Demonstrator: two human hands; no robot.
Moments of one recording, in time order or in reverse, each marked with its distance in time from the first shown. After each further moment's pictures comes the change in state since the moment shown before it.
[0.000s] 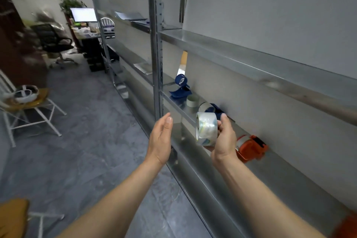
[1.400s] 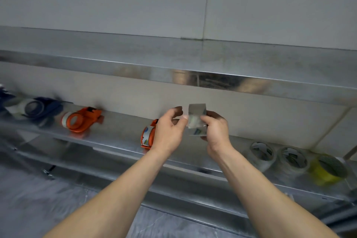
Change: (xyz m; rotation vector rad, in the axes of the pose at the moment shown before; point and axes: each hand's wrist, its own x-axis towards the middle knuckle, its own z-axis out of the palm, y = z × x) left_hand -0.338 0.087 0.446 0.022 -0.756 0.001; right_hand -0.199 -0.149 -0.513 -0.086 0.616 -0.185
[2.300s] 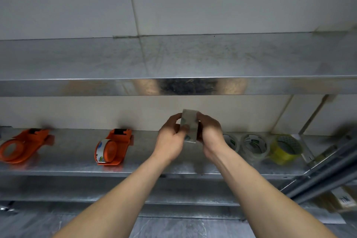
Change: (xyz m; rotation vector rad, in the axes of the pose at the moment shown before) left_hand 0.009 -0.001 0.126 0.154 -0.300 -0.005; right_hand 0.052 0.009 -0.111 0.082 0.156 0.139
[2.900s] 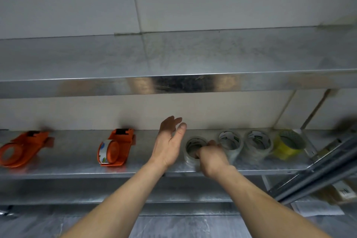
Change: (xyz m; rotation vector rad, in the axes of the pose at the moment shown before) left_hand -0.007 -0.029 -0.018 -0.038 -0.042 0.003; right_hand 0.005 0.074 -0.029 -1.899 -0.307 -0.203
